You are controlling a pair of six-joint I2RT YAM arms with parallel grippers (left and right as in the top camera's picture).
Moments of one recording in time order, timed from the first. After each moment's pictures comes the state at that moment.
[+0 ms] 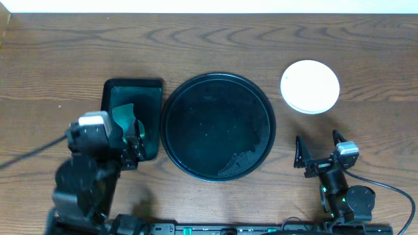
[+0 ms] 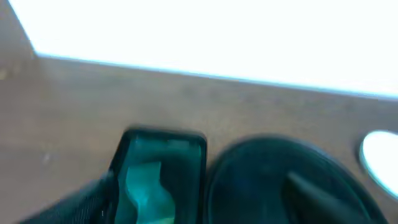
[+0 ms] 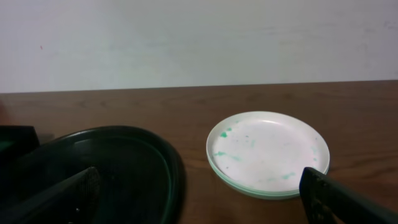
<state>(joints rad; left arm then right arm) -0.20 0.49 0.87 -0.71 -0.17 -0.20 0.01 0.01 0.01 -0.05 -0.20 0.15</state>
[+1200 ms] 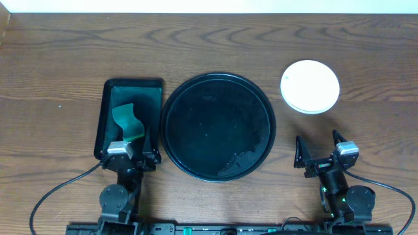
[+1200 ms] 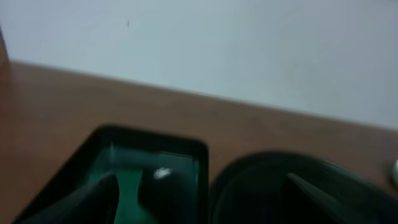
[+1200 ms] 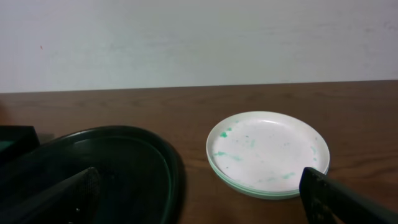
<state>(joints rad) -0.14 0.01 0.01 -0.04 -0.13 -0.21 0.01 0.01 0.01 -0.05 -0.20 0.15</state>
